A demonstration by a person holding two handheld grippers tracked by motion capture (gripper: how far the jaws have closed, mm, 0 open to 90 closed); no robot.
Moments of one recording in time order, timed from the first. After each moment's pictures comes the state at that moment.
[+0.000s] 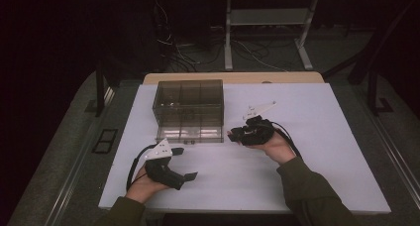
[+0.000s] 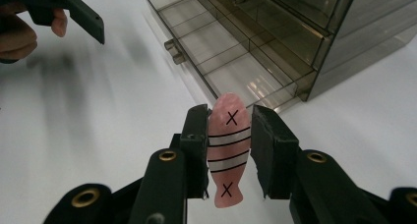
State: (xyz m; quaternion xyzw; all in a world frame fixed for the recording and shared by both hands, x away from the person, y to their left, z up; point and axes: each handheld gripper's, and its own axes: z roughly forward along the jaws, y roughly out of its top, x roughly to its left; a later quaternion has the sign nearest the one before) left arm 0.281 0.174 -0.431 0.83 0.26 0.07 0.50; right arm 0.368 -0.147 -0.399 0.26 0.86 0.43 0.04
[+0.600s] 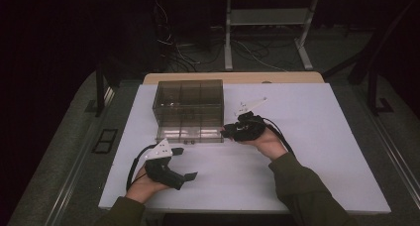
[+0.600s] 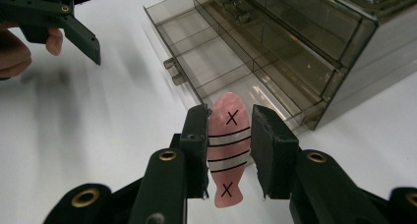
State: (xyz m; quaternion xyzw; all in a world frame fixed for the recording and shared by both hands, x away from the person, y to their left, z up) left arm 0.281 0.174 -0.431 0.83 0.26 0.07 0.49; right arm 0.381 -0.126 -0.397 0.26 0.86 0.44 0.05
